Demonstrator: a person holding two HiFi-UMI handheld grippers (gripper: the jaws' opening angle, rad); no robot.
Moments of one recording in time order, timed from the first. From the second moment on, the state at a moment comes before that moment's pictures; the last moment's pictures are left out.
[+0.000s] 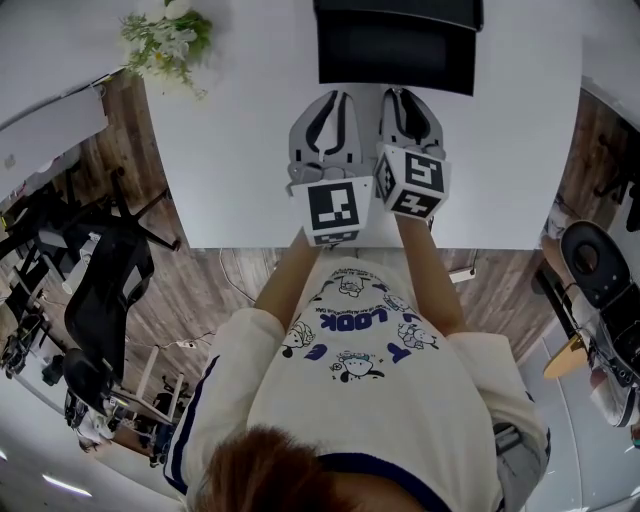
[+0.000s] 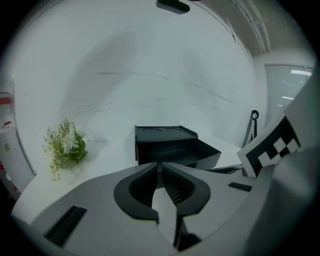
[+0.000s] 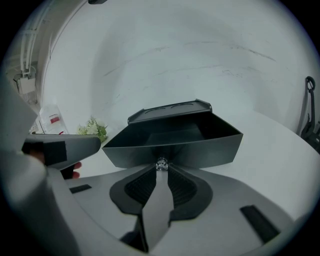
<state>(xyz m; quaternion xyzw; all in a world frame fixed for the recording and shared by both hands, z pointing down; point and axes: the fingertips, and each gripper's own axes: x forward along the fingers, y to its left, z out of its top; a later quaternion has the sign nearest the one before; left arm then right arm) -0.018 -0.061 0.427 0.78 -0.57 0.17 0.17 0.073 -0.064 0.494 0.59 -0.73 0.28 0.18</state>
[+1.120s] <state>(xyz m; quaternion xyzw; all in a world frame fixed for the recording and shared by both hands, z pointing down) -0.022 -0.097 0.437 0.78 -0.58 0.17 0.16 0.074 -0.129 0.493 0.59 -0.74 0.28 0.17</state>
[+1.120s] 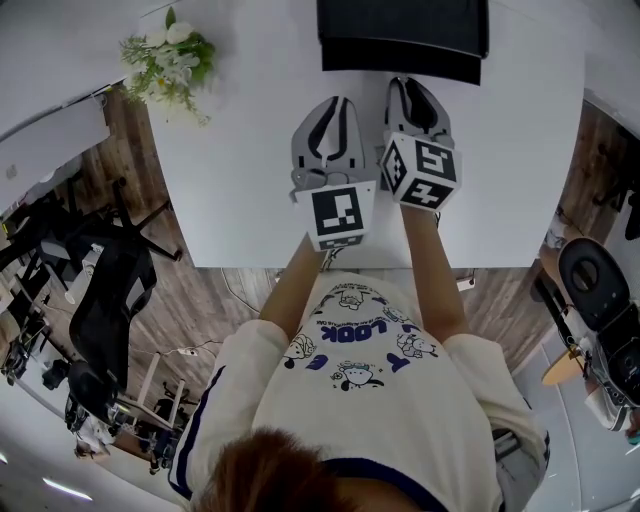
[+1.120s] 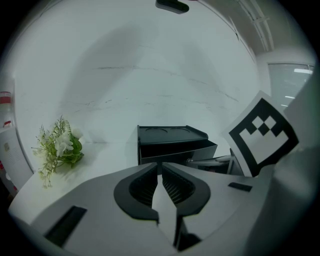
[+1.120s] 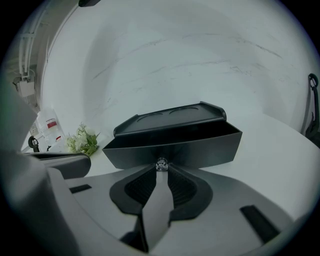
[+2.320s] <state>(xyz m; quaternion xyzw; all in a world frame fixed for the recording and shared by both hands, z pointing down) -0.023 -0.101 0.454 0.77 -0.58 0.17 0.20 0.072 -0.174 0.491 0.60 -0.74 0.27 0.16</state>
